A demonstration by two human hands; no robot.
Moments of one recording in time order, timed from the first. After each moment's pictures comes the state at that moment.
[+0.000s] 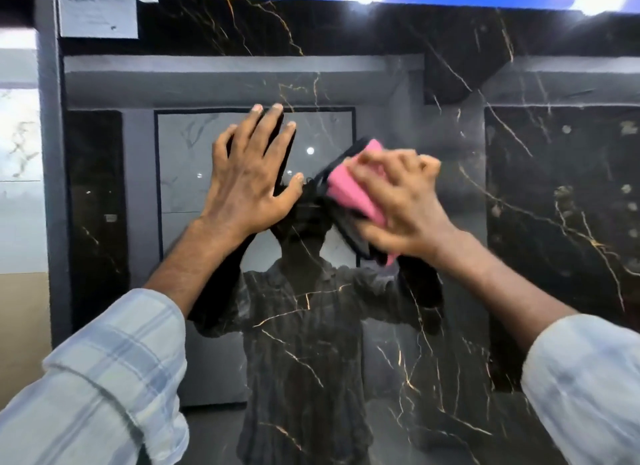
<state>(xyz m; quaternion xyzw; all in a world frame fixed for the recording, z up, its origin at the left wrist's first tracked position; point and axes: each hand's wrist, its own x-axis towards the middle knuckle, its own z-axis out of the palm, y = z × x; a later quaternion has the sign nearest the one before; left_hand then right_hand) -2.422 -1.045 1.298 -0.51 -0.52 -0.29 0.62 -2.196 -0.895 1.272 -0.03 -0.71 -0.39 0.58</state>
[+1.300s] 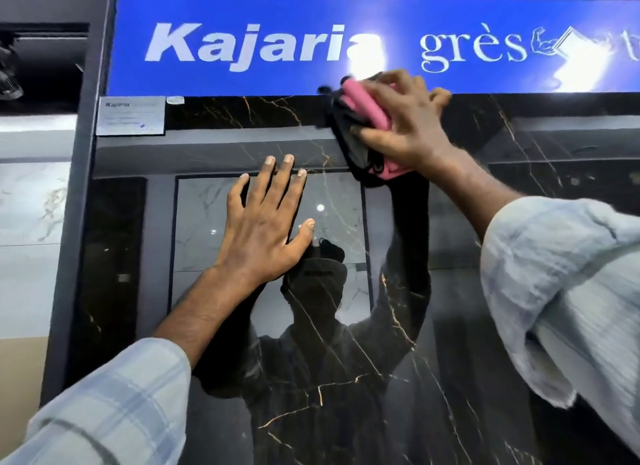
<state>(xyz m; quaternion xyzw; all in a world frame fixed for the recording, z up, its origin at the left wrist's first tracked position) -2.429 -1.029 1.343 -0.47 -0.53 -0.25 0.66 -2.195 -0.893 1.484 -0.09 -0.70 -0.31 0.64</state>
